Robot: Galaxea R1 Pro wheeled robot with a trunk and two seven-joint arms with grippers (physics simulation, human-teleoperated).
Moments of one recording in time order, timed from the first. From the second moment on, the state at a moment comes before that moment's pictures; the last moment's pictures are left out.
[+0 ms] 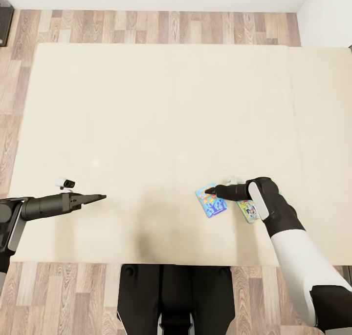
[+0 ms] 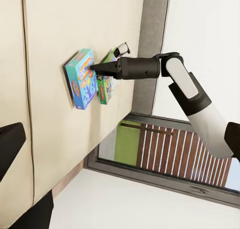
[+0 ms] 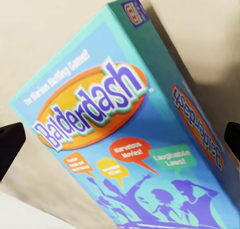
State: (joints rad) left arm -0.69 0.40 0.23 -1.27 0.16 1.04 -1.57; right arm -0.95 -0.08 0.03 -0.97 -0.29 1.04 0.31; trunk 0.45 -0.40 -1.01
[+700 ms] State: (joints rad) left arm -0.69 0.40 0.23 -1.27 0.17 1.04 -1.57; right arm -0.95 -0.08 0.03 -0.97 -0.29 1.04 0.31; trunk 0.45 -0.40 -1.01
